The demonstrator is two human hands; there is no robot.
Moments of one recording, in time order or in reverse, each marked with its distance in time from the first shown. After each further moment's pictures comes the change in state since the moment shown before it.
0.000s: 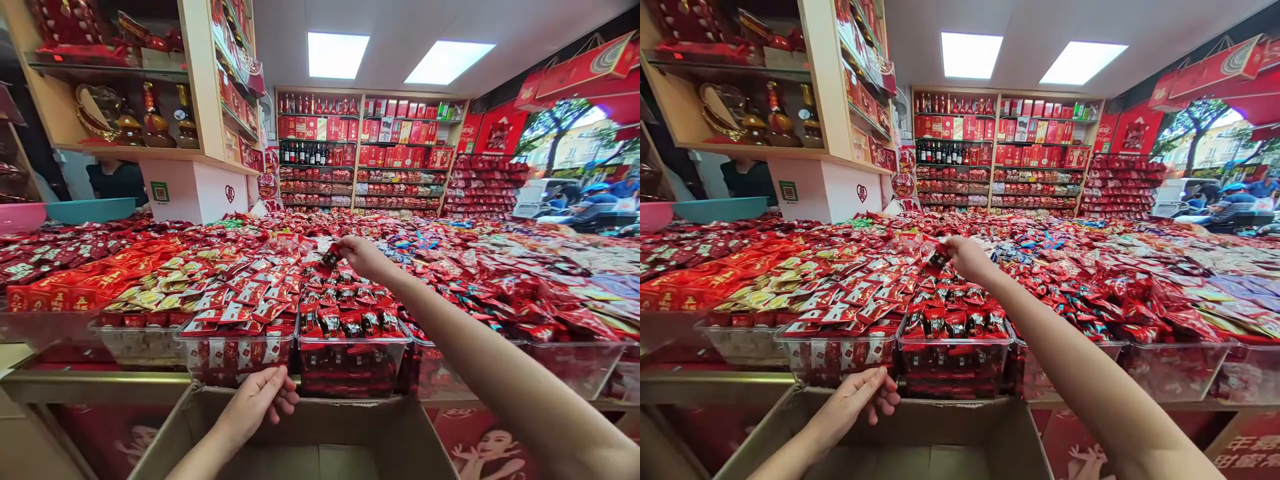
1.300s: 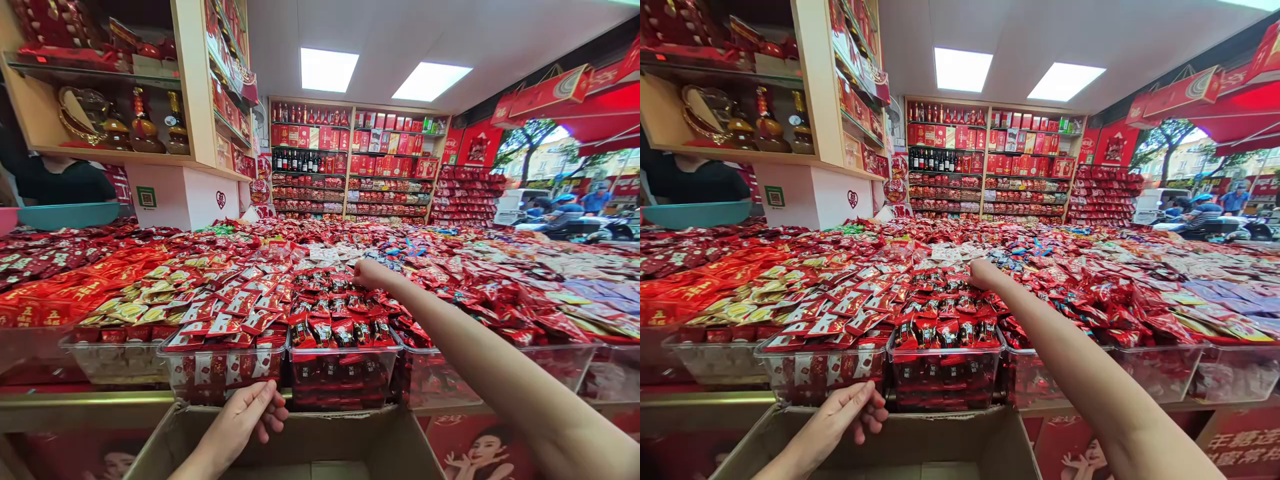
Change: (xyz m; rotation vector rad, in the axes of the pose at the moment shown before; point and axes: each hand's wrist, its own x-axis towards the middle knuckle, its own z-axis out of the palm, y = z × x) left_hand 0.002 0.000 -0.004 -0.020 -0.006 0.010; right_hand 0.013 0.073 0.006 -0.538 -0.378 0.216
